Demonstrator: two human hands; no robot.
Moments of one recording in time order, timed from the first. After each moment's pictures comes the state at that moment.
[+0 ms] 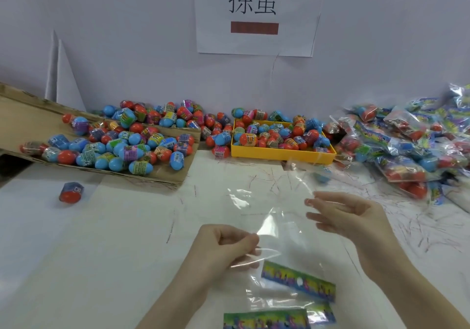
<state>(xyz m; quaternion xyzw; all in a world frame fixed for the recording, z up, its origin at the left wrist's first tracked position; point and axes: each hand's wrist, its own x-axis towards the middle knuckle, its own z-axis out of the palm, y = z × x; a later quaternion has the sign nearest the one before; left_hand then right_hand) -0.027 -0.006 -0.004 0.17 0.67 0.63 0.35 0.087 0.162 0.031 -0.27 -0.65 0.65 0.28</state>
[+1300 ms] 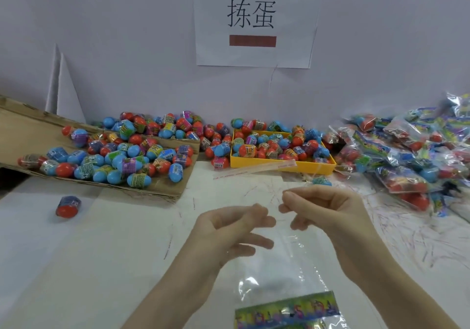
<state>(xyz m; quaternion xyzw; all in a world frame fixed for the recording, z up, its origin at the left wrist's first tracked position) -0.029 -0.003 0.045 0.23 0.57 0.71 0.35 0.063 0.137 0.062 -0.14 -0.70 0.66 0.24</state>
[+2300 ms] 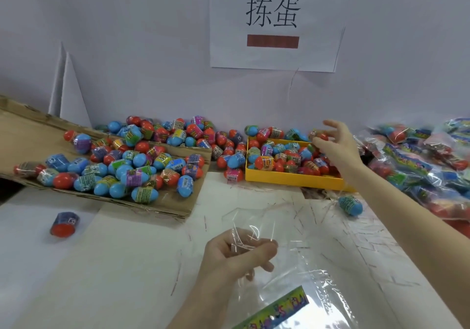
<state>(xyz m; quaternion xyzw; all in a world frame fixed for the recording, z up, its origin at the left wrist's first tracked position) -0.072 0.021 -0.009 0.16 0.55 0.75 0.33 -0.082 0.286 0.051 -0.28 -0.77 0.45 0.35</state>
